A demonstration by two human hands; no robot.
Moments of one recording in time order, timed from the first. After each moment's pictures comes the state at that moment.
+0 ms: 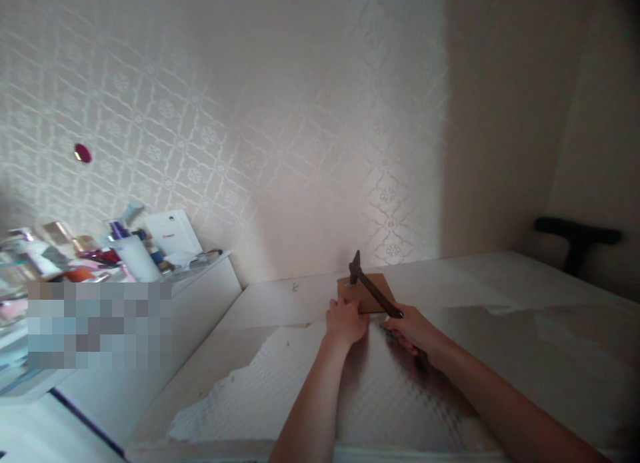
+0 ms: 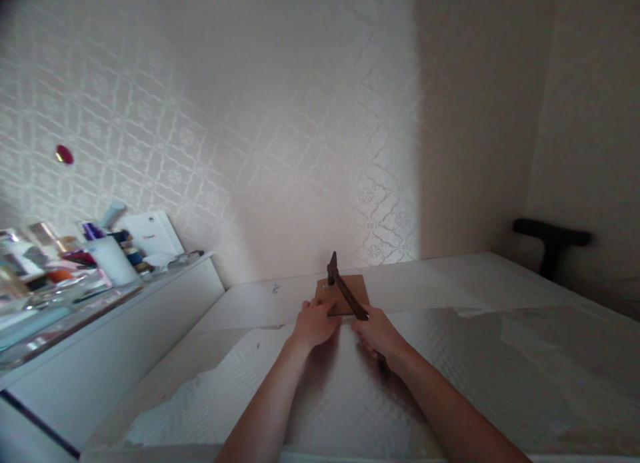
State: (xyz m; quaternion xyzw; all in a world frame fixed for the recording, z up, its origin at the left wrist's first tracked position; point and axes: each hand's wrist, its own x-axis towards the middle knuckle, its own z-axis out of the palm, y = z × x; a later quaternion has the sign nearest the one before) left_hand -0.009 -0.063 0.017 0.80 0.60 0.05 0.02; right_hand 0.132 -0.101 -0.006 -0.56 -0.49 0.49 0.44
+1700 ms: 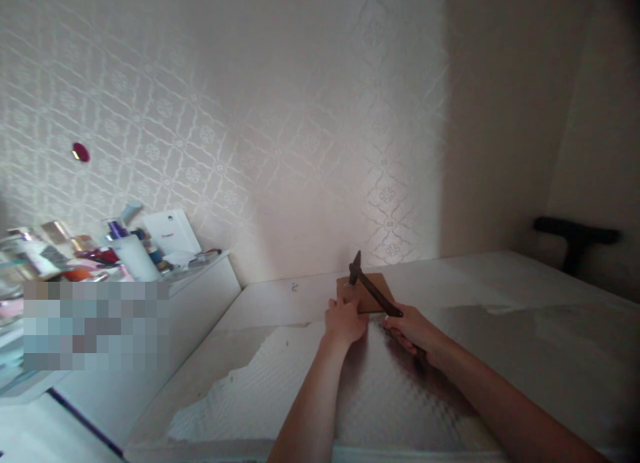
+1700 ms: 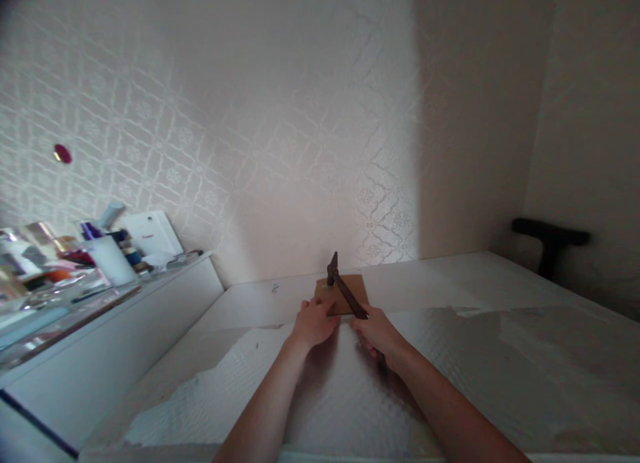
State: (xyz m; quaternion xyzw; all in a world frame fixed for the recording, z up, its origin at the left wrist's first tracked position) left_hand -0.010 -0.059 0.013 0.80 0.60 0.05 0.02; right_hand 0.131 -0.103 -0.004 -0.54 -0.48 0.52 0.46
